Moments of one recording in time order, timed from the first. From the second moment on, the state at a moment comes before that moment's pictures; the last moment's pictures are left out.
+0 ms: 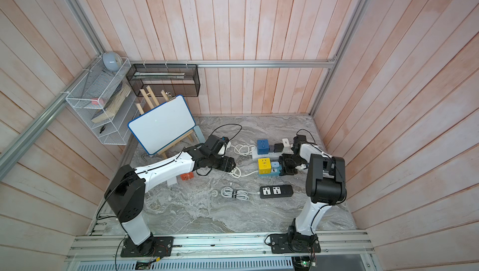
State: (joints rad) left arm -0.74 1.75 1.28 -0.45 0.14 -0.34; right arm -0.11 1.83 1.12 -0.76 -0.36 1.36
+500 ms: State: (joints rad) left arm -0.71 1.57 1.09 -0.14 0.17 -0.27; right arm 0.00 1.83 1.14 -0.77 -0.29 1.34
